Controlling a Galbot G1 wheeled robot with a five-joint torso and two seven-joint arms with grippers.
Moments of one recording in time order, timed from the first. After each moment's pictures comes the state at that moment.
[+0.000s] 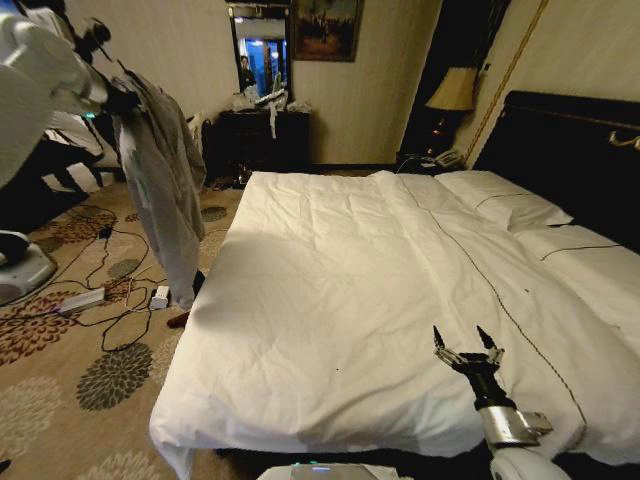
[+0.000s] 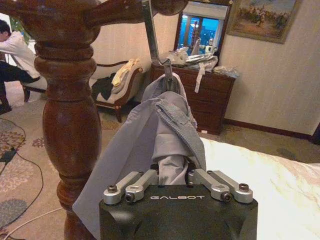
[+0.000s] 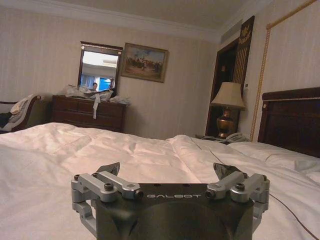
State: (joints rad) left arm -0.77 -0.76 0.75 -0.92 -1.71 0.74 -0.43; right arm -1.88 1.22 0.85 2.12 0.36 0.27 0.03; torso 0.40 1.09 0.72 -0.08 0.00
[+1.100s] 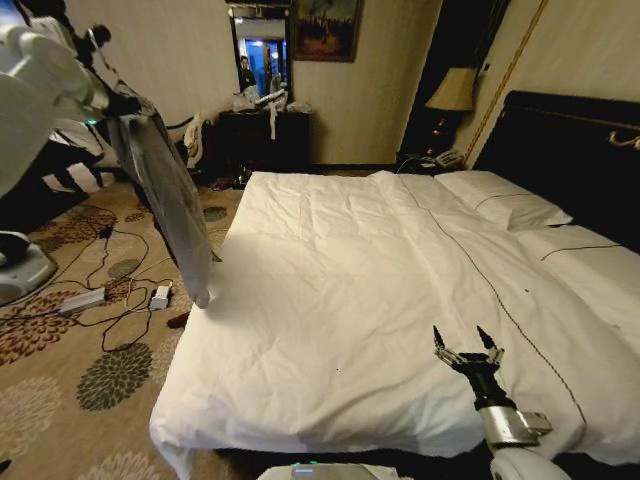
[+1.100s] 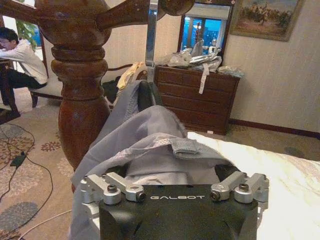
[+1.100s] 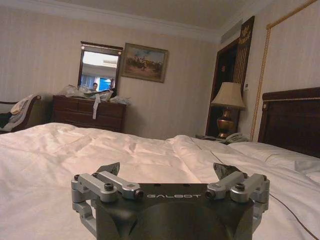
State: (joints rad) left arm -0.77 -0.69 0.76 -1.01 -1.71 0.73 -0.47; right arm -1.88 1.22 0.85 2.12 0.36 0.27 0.03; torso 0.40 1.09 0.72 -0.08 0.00
